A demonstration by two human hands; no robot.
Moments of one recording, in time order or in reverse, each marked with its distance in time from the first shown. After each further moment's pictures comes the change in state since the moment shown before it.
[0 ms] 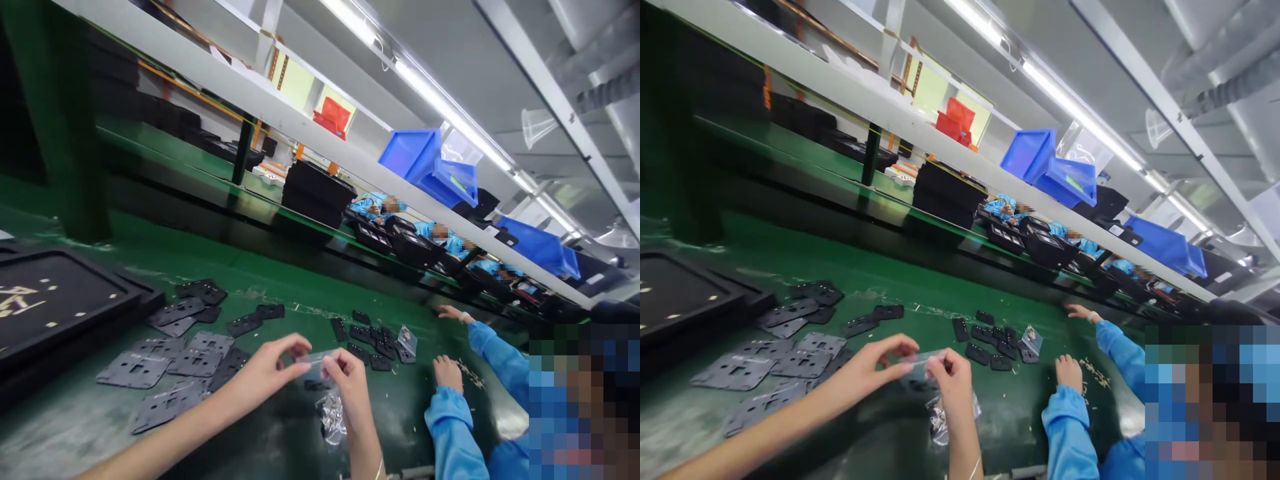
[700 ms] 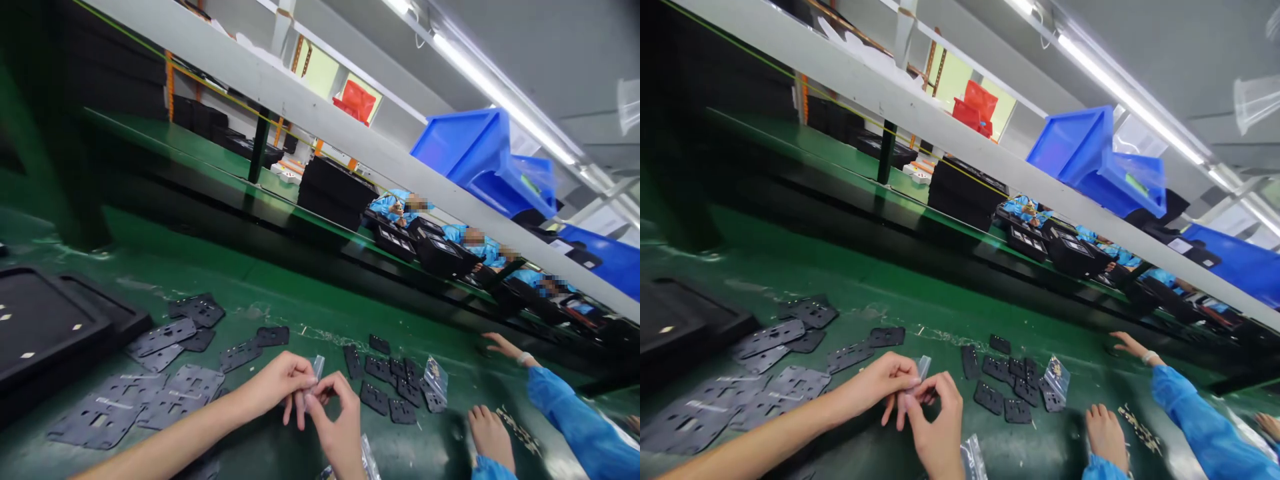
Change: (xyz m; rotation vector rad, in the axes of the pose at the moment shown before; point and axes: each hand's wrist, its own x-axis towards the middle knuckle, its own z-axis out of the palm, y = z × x) left_hand 0.066 -0.046 -0.006 -0.506 -0.245 -0.285; right_hand 0.046 0.029 0.011 -0.378 -0.049 -0.164
